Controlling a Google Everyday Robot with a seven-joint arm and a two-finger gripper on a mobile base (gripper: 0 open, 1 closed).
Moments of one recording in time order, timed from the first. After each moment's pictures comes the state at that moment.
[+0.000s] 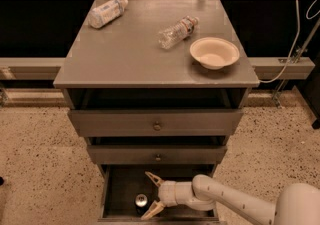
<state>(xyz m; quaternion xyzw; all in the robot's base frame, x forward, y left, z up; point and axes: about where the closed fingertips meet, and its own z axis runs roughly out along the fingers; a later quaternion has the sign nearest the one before) 0.481 0.063 0.297 -0.58 0.58 0.35 0.46</state>
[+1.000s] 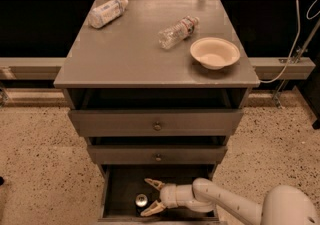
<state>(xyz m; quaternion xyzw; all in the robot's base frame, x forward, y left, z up) 0.488 0.059 0.249 -0.56 0.59 0.38 0.45</state>
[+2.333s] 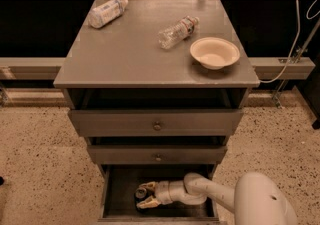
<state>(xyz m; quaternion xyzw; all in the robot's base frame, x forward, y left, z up) 0.508 0.079 0.195 -0.56 0.62 0.39 0.39</state>
